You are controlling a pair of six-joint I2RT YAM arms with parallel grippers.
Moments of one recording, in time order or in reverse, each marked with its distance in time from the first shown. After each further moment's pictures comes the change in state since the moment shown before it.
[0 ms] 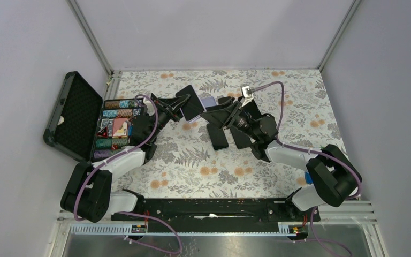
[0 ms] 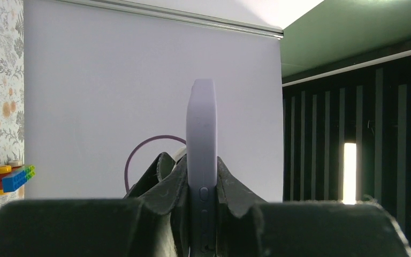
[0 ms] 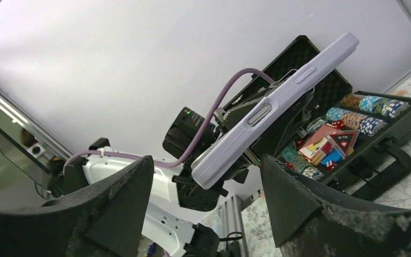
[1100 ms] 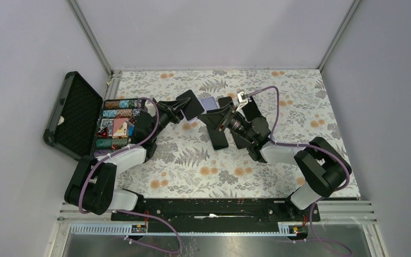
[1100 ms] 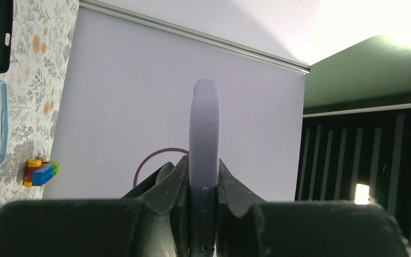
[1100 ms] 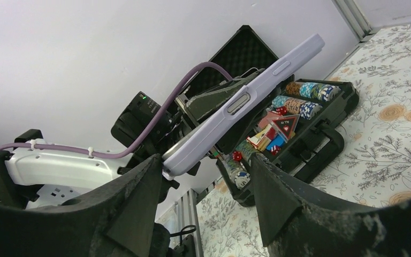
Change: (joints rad) left arm 0.023 0.066 0.000 -0.081 0.017 -0.024; right arm 0.000 0.115 -0.021 -0.022 0.072 -0.133
